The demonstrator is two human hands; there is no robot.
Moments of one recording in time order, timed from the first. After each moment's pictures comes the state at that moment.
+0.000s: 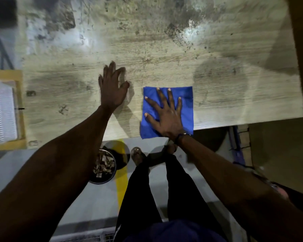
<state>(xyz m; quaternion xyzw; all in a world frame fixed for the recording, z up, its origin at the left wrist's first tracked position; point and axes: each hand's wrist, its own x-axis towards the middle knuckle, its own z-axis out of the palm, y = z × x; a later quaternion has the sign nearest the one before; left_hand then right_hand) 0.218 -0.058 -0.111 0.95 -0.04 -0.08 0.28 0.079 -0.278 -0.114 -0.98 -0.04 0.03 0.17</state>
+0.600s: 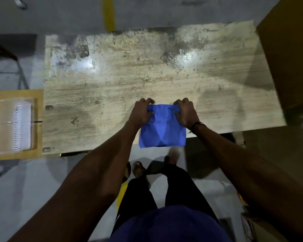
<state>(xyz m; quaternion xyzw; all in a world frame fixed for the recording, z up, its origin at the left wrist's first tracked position) 0.171 -0.136 -0.084 0.91 -0.14 -0.24 0.31 0.117 -0.375 -0.080 -0.96 0.05 0.15 0.24</state>
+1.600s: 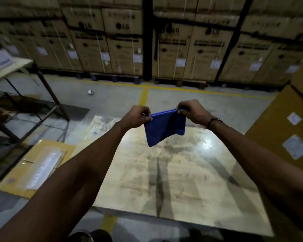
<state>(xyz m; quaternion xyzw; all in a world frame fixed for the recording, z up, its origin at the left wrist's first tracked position) 0.305 -0.148 0.234 0.93 -0.14 0.00 0.33 0.333 -0.452 0.265 -0.93 -0.27 -0.04 0.24</state>
